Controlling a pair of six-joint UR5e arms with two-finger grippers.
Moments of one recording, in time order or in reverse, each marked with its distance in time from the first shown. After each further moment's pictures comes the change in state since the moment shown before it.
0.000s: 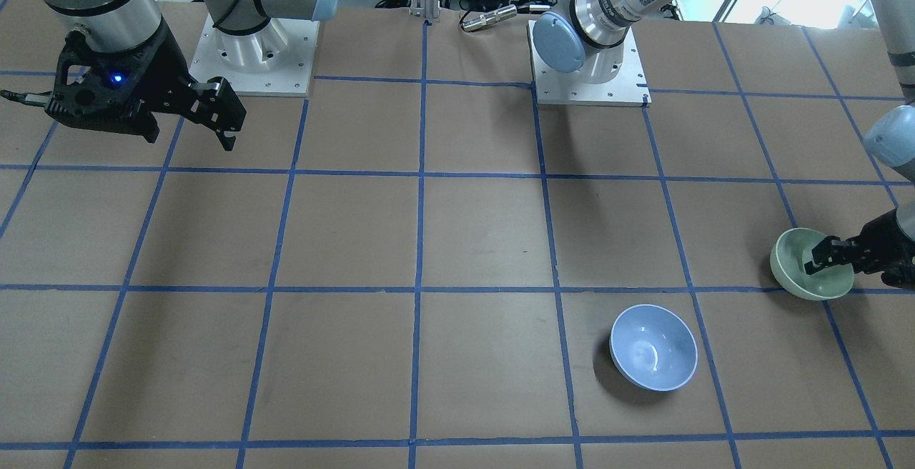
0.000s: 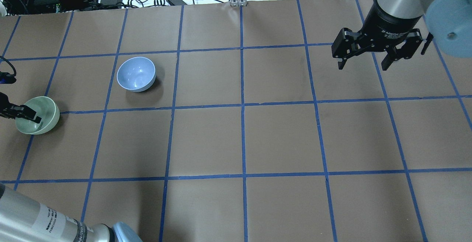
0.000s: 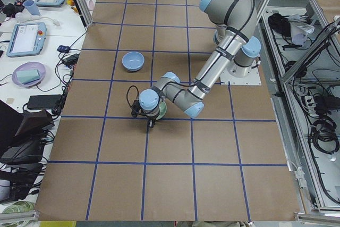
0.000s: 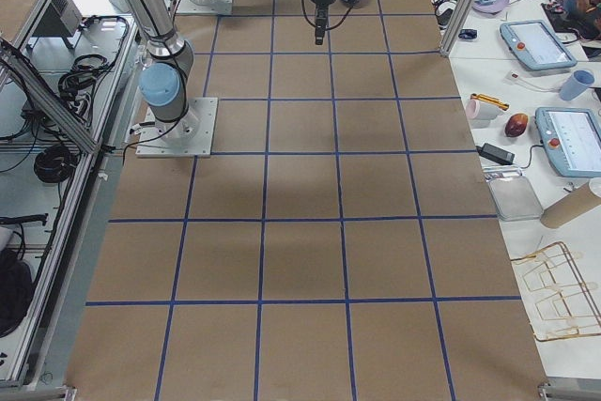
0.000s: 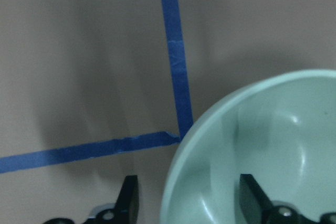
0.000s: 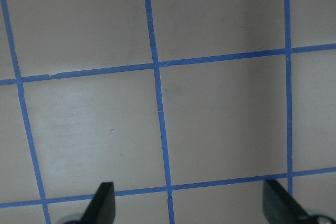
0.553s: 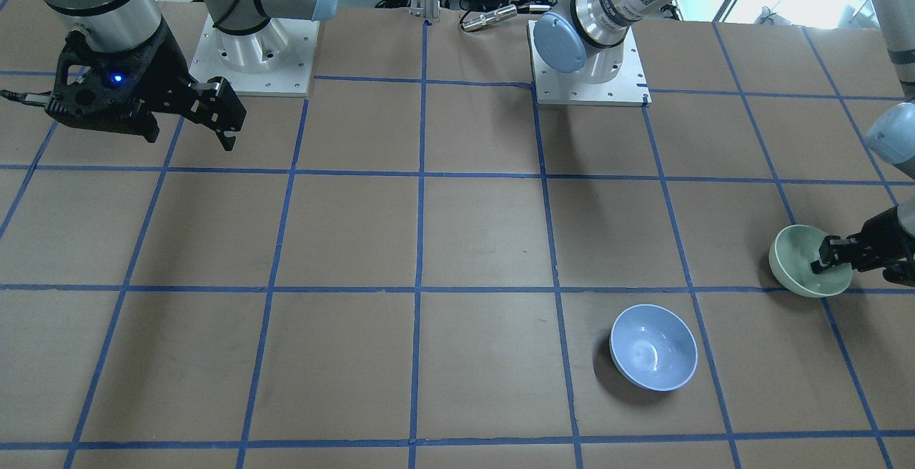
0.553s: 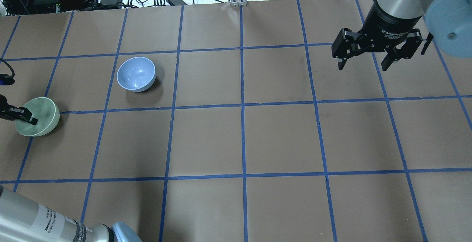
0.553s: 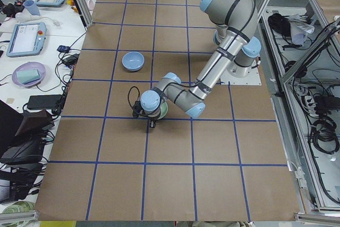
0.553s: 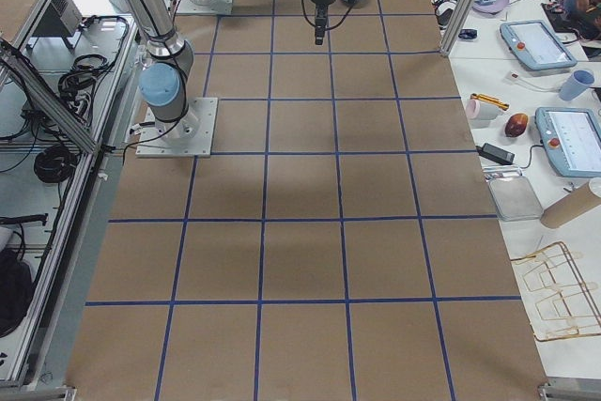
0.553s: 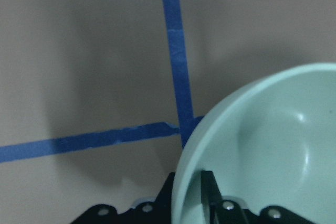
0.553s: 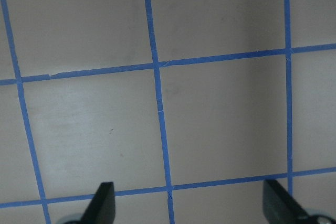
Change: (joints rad) left arm 0.011 0.002 0.000 -0.003 0.000 0.005; right arm 0.000 0.000 0.000 0.000 0.000 0.000
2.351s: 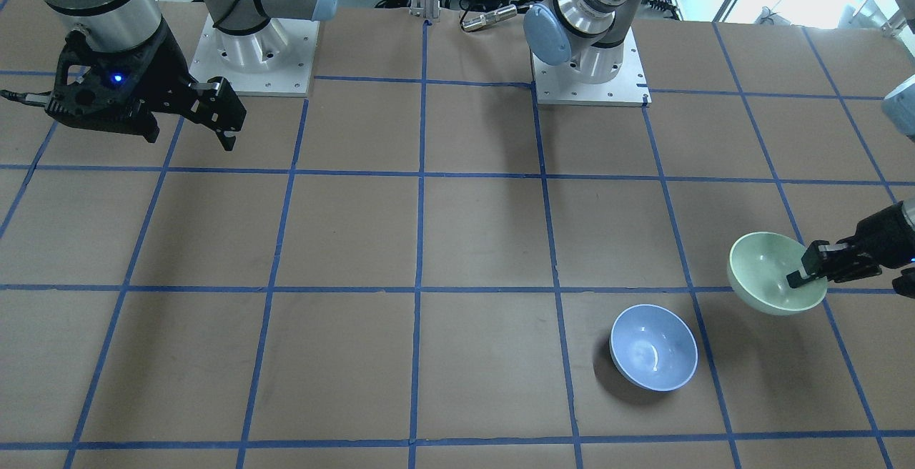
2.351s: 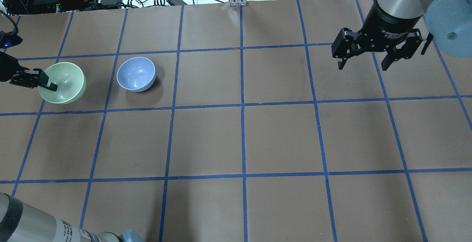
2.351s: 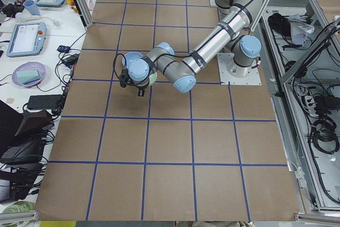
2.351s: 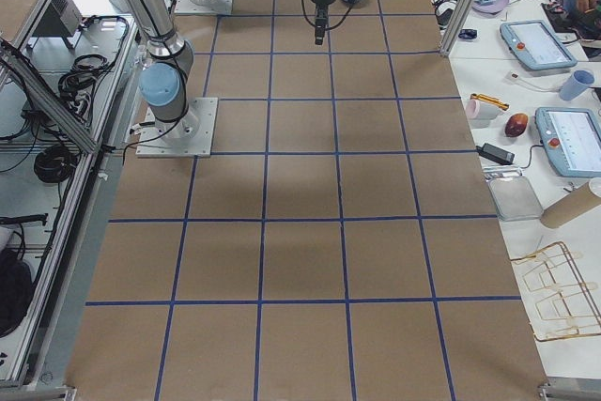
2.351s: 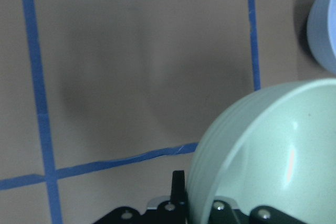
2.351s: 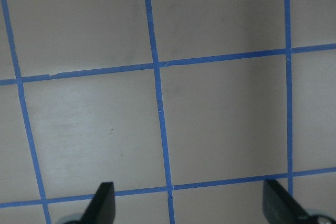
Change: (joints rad) left arm -0.194 0.141 0.079 -0.281 -0.218 -0.259; right arm 0.000 0.000 0.000 0.000 0.001 0.000
